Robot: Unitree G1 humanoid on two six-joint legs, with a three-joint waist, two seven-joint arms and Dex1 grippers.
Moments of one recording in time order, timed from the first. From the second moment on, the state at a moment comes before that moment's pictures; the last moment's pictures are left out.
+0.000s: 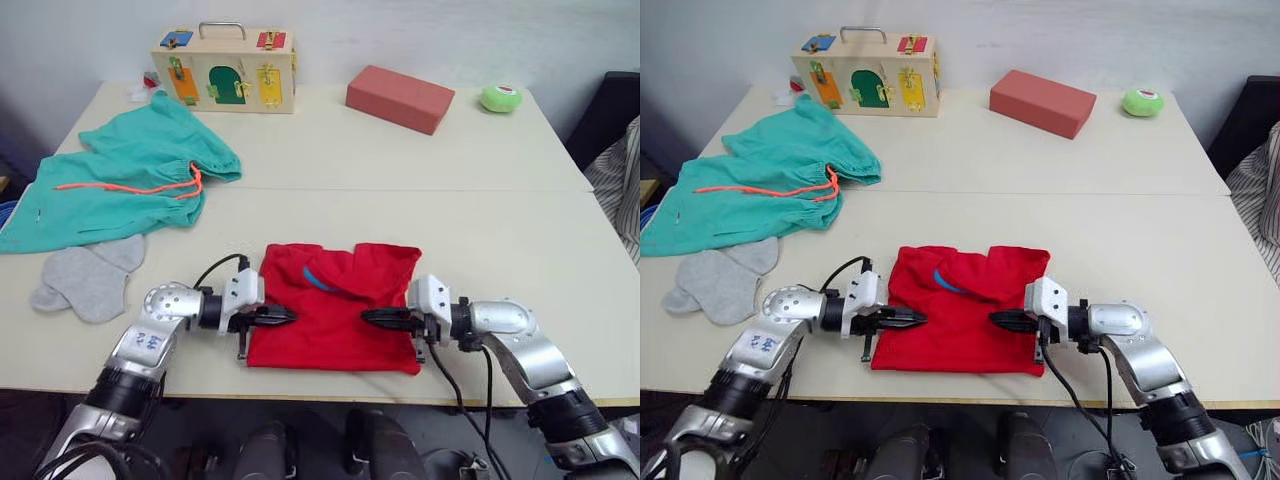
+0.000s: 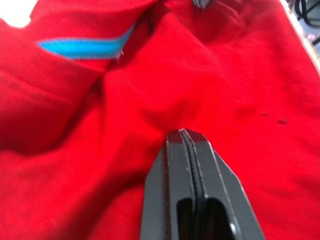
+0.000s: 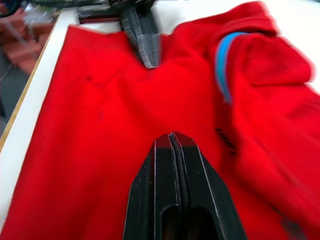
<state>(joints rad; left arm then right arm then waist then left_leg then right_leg) -0.41 0.59 -0.20 0.20 -0.23 0.02 -1.14 -0.31 -0.58 0.22 0.01 0.29 0.03 1.15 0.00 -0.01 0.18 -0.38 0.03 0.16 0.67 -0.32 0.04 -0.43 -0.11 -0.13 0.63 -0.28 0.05</state>
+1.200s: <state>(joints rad) -0.51 0.41 0.04 0.37 -0.29 -0.02 -0.89 -0.38 -0.52 0.13 0.11 0.33 0.04 1.10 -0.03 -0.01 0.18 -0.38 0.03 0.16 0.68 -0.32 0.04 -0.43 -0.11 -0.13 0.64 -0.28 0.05</state>
